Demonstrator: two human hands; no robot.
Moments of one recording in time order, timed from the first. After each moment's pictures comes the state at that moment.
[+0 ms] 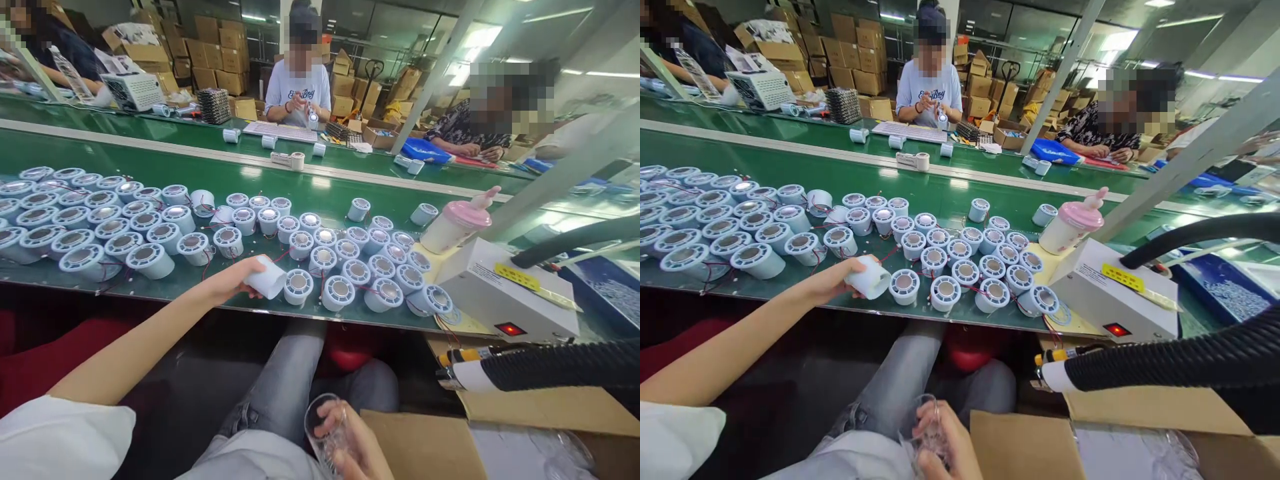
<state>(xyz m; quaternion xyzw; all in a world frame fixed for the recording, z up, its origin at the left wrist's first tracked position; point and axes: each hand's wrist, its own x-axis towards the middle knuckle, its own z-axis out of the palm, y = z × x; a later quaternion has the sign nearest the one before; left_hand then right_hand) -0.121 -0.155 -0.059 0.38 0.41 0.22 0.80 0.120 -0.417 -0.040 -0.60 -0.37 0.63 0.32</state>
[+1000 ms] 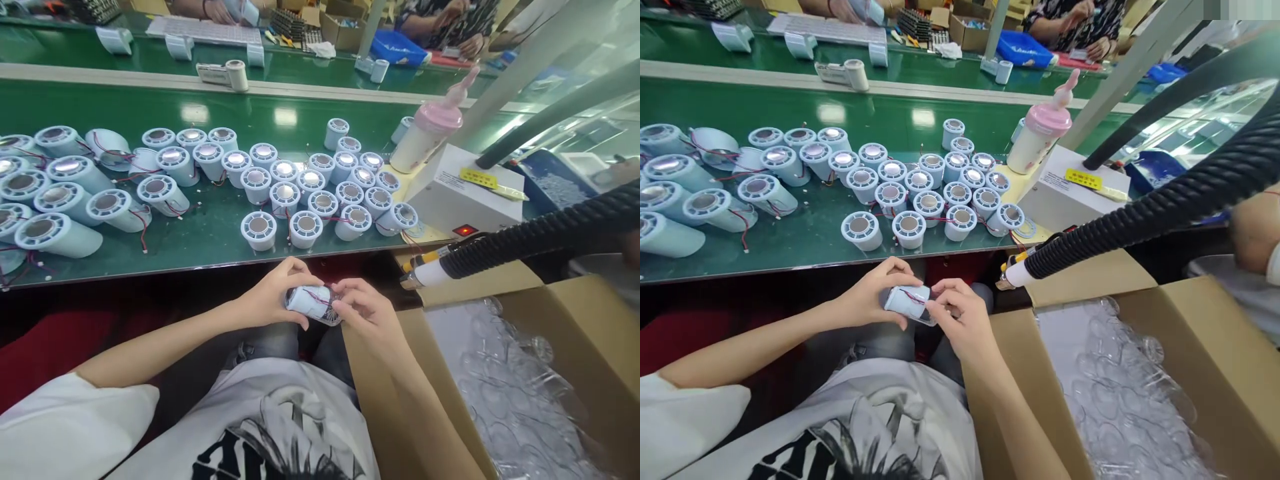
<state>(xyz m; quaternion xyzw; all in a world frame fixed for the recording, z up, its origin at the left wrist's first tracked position) -0.043 -0.245 -0.067 0.75 0.14 0.25 0.59 0.126 -0.342 0.038 -0.75 -0.37 0.45 0.31</state>
